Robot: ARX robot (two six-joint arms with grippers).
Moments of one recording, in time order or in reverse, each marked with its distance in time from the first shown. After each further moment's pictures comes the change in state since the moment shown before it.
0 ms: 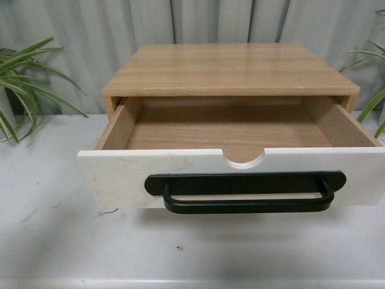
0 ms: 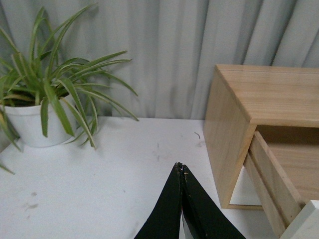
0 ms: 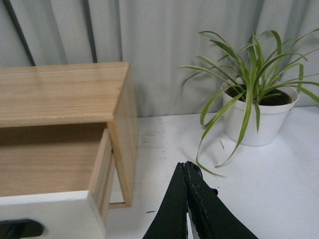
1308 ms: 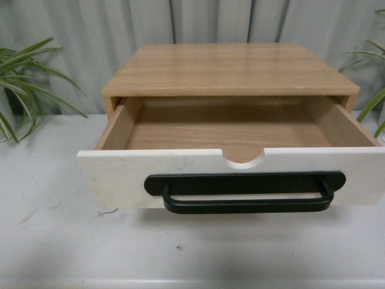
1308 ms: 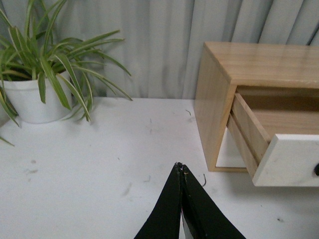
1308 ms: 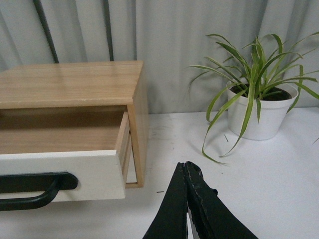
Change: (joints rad) left arm -0.056 -0.673 -0.117 -0.593 -0.039 0.003; right arm 0.029 -0.669 -0.110 -0.532 0.016 -0.002
